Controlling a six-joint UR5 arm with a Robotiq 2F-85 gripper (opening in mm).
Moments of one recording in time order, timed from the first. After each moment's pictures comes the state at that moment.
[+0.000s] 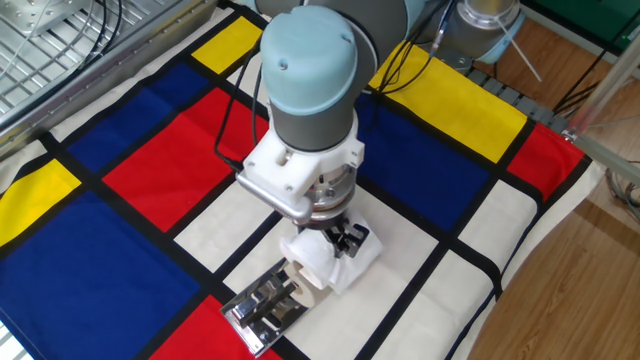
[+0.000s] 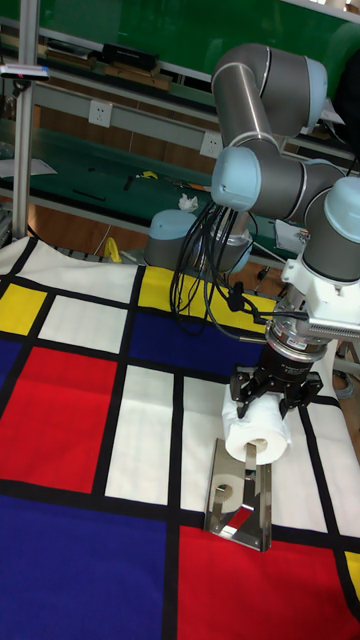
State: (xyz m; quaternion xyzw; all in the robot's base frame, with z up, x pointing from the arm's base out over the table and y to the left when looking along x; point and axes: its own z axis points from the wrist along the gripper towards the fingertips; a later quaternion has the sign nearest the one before) arm 0.556 0.173 0.091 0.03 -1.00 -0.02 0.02
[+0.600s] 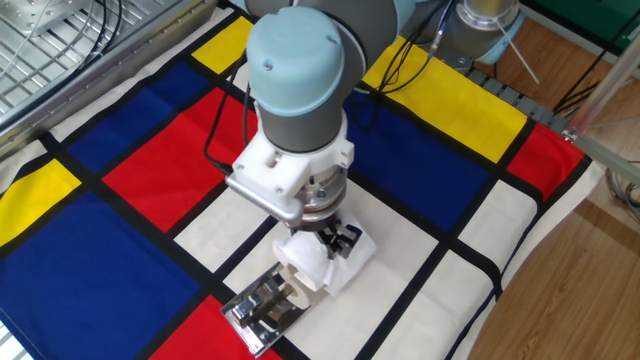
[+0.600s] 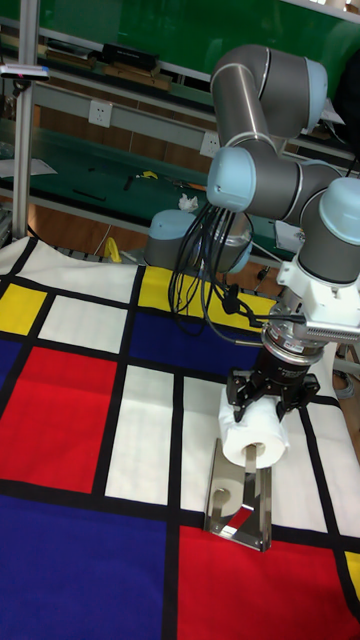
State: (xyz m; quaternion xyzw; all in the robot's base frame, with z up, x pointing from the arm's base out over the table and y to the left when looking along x) arm 0.565 0.167 0.091 0.04 -1.00 -0.03 0.01
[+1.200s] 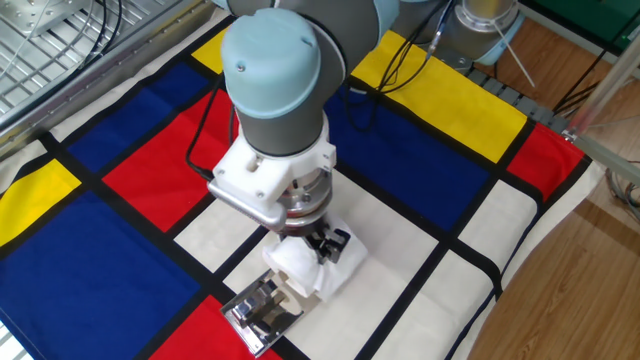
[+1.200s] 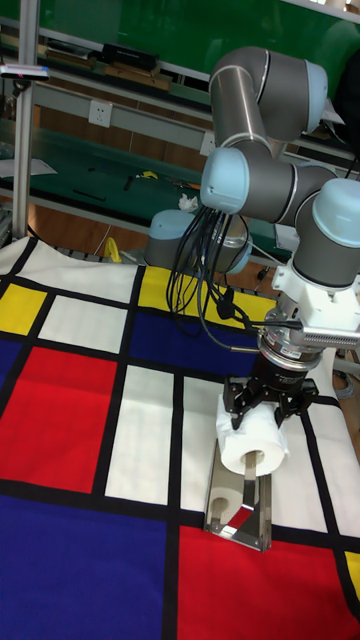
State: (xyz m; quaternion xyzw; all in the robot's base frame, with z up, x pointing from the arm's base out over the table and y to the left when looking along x) arm 0.585 0.165 0.093 0.05 -1.00 -0.04 0.00
